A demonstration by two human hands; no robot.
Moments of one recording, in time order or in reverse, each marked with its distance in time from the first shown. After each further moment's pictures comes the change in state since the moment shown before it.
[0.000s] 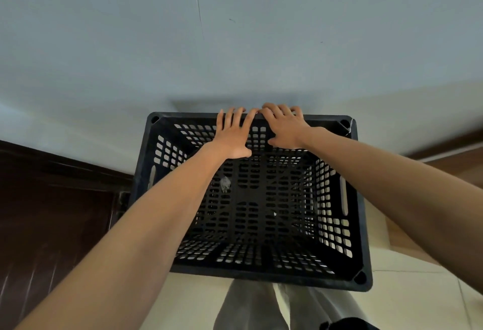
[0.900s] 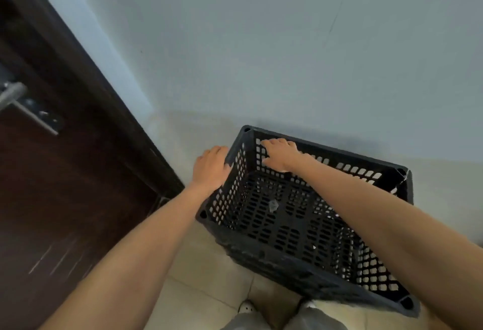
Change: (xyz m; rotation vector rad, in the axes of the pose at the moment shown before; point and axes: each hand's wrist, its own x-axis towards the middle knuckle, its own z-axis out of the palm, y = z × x) left_hand -0.240 -0.128 0.015 -0.223 0.474 -0.417; right_hand -0.013 -0.213 -0.071 0.009 -0.065 -0.110
